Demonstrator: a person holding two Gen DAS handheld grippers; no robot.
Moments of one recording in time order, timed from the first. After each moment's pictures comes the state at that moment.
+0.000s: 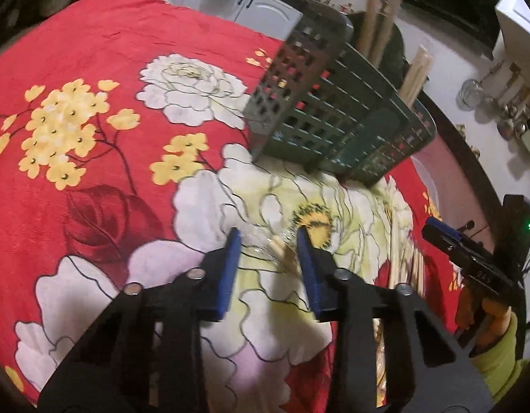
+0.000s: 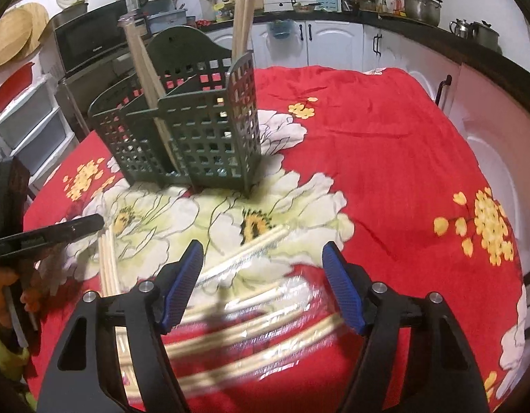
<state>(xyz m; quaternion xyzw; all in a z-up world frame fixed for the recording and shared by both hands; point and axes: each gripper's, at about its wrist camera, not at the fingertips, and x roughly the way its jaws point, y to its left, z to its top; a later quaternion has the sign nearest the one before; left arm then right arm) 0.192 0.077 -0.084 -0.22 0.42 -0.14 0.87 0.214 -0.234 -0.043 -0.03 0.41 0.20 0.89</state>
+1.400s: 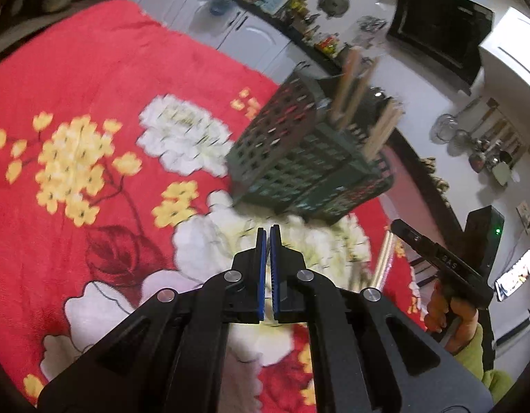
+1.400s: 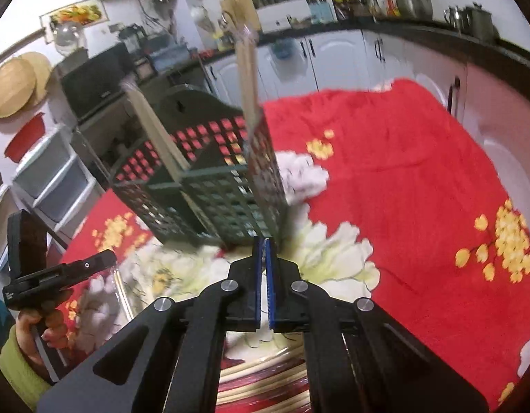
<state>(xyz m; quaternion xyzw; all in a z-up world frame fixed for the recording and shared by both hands) 0.181 0.101 -0.041 -0.27 0.37 -0.18 0.87 0.221 -0.233 0.001 0.06 0.36 0.23 0.90</state>
